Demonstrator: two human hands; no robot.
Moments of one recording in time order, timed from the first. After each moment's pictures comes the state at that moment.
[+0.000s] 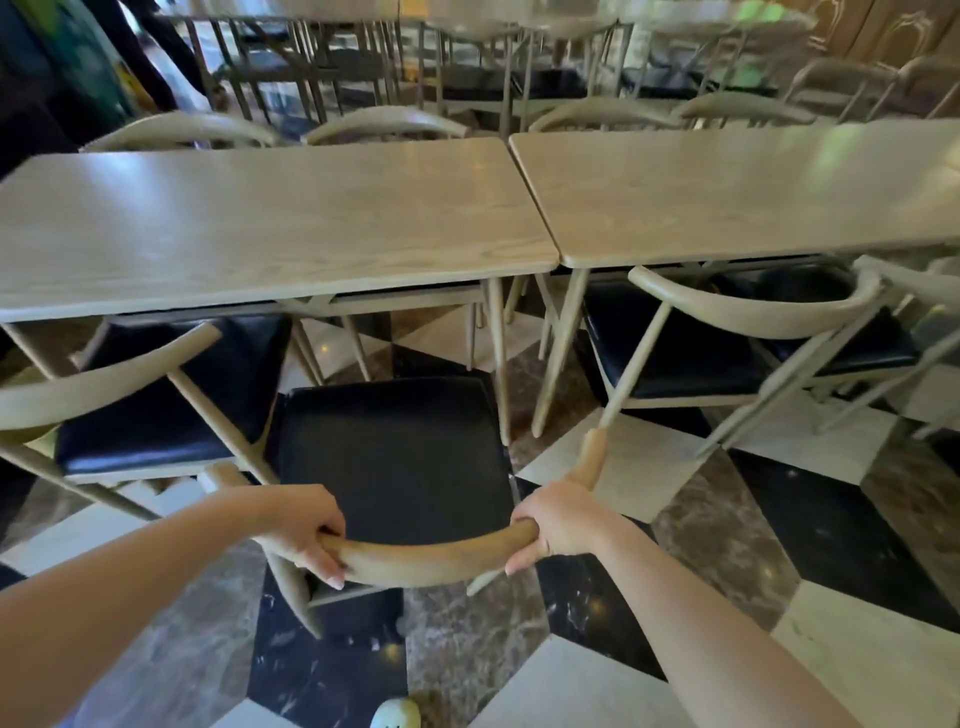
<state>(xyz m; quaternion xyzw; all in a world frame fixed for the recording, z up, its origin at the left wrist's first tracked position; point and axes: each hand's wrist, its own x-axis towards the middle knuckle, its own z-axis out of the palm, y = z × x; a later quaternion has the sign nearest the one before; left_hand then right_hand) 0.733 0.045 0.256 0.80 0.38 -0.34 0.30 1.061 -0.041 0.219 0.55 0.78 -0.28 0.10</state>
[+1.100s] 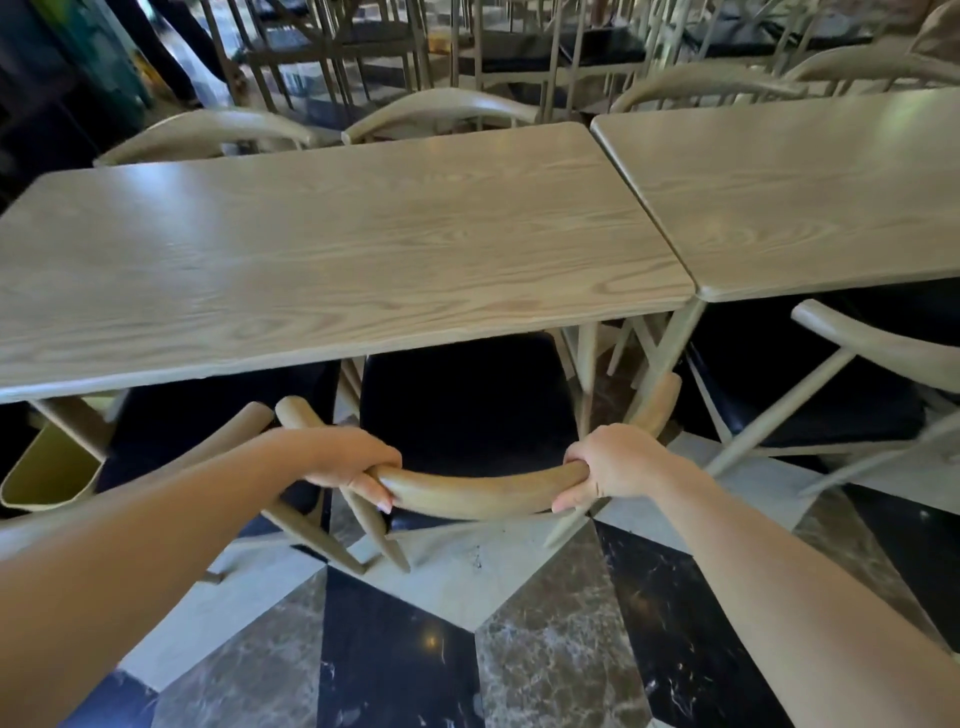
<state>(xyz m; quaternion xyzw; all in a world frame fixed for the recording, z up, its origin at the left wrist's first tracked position) 0.676 0.313 0.221 0.85 0.33 -0.30 0.28 1.012 0.211 0.209 0.59 0.77 -0.23 0.10</state>
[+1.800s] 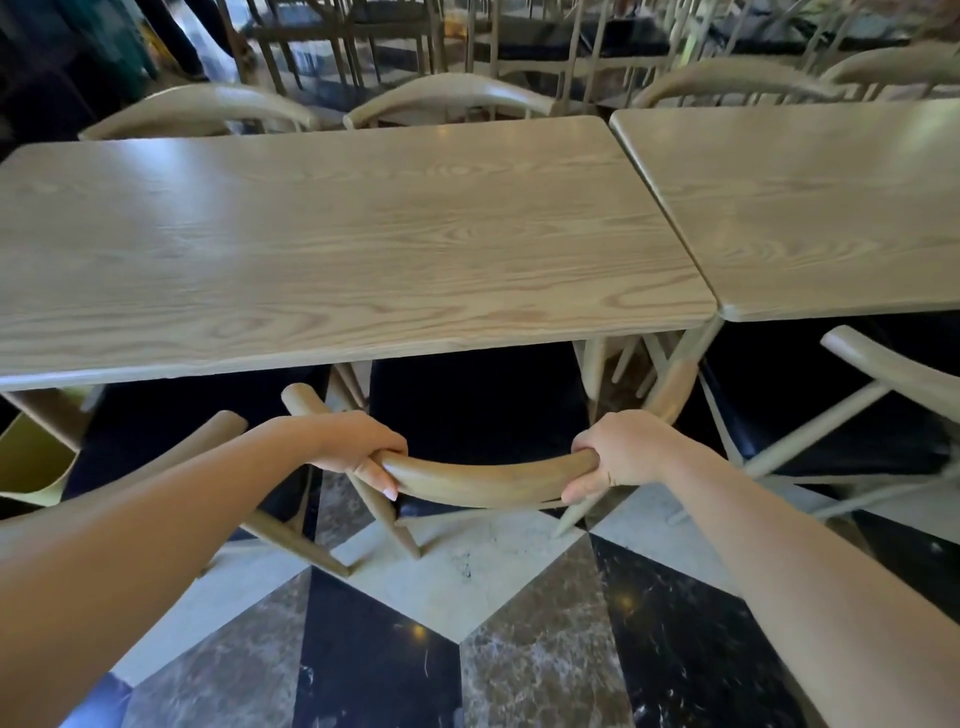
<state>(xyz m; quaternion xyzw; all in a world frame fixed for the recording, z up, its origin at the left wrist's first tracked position) 0.699 0.354 0.204 0.85 0.34 -0.27 0.31 1.042 0.267 0.201 0.55 0.80 -0.19 0.13</state>
